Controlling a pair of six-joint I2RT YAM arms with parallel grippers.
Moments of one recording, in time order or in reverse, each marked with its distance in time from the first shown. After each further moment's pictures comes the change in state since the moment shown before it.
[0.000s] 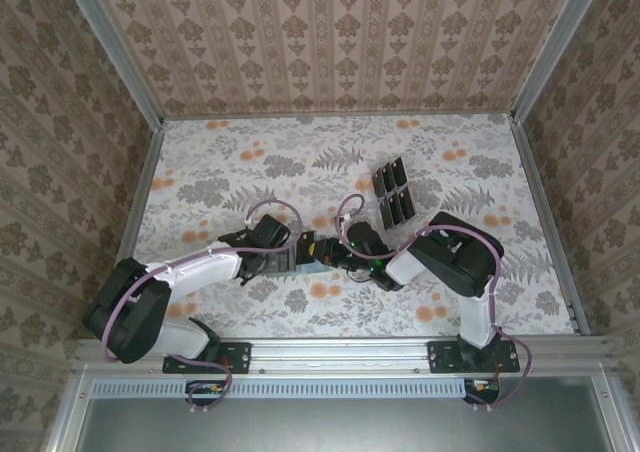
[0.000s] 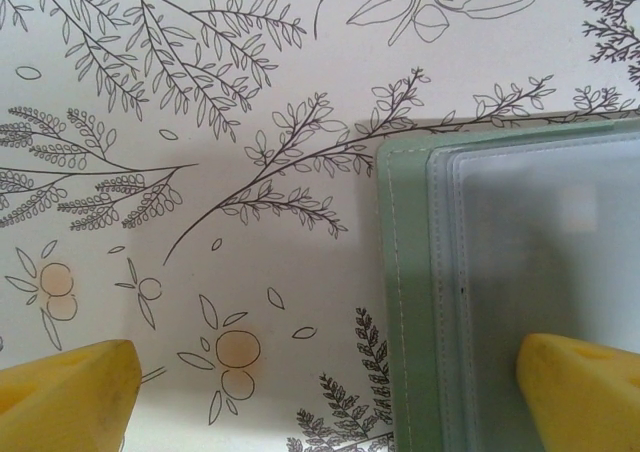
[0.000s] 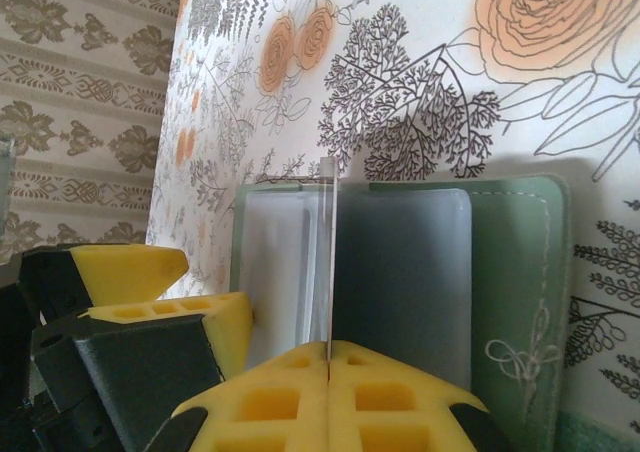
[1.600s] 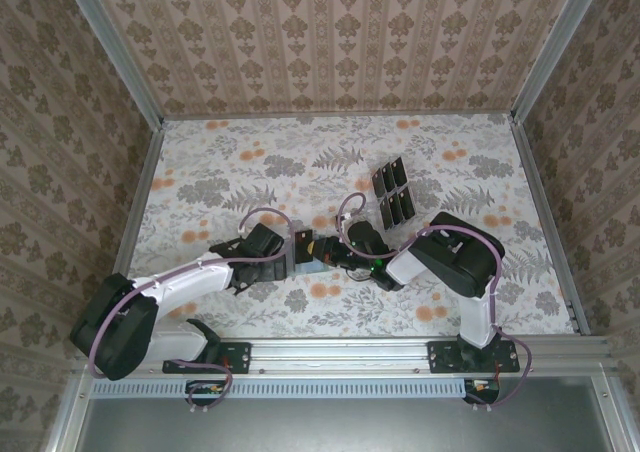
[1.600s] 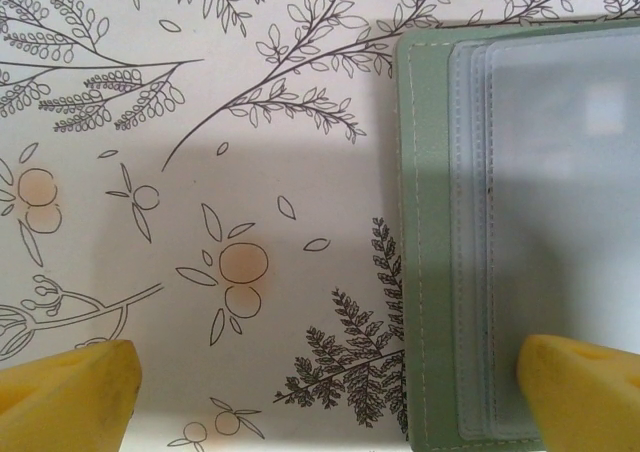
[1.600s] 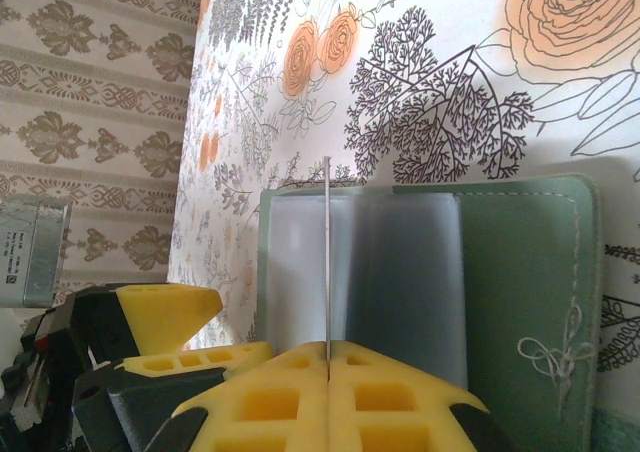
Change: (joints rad) left arm -0.001 -0.105 -0.084 -0.013 0.065 -0.053; right arm -0.002 -0.008 -0.002 0.025 -0.015 0.043
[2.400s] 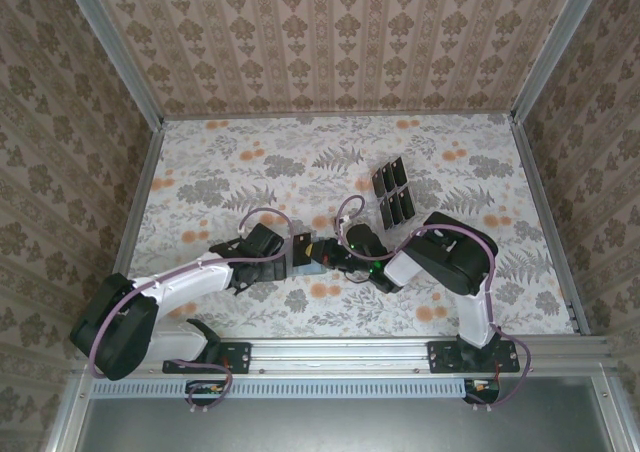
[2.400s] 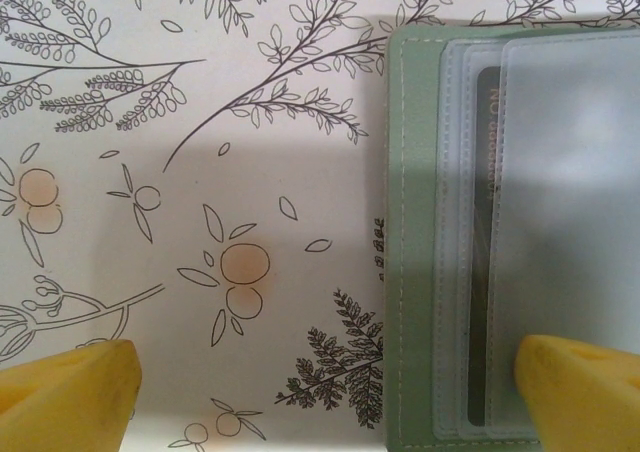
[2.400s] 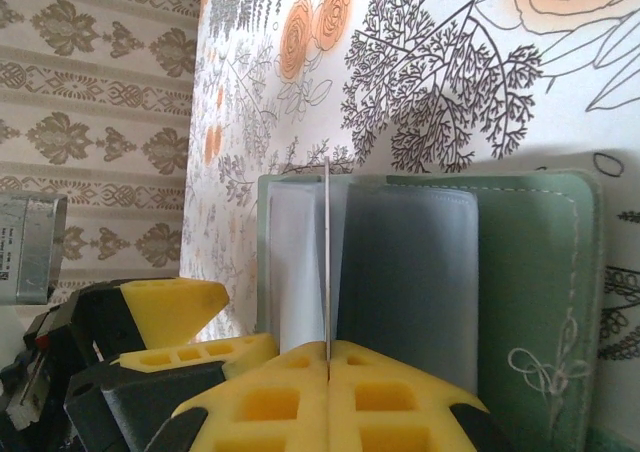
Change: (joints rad) left arm 0.000 0.000 -0.001 0.002 -0.001 0.000; right arm 0.015 0.041 0.000 0.056 -0.012 0.057
